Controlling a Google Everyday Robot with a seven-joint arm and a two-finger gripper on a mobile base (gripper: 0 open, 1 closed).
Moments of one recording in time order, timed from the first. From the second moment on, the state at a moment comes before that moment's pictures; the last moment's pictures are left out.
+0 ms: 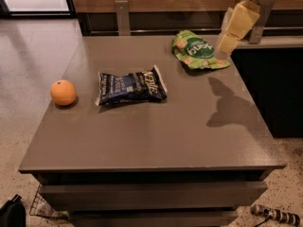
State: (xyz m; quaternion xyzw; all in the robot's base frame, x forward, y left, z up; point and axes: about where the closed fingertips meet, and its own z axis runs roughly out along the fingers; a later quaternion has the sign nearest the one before) arm 0.576 -0.154 1.026 -0.64 0.72 0.01 0.26
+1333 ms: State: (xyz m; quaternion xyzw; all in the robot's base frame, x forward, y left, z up) arm 0.643 -0.043 0.934 -0.61 0.73 0.10 0.30
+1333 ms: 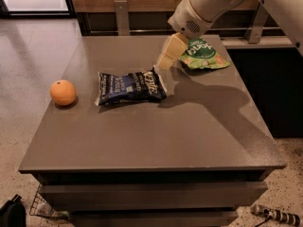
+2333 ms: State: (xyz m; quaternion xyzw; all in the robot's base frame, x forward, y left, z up) arm 0.633 0.020 0.843 -0.62 0.71 0.20 0.25
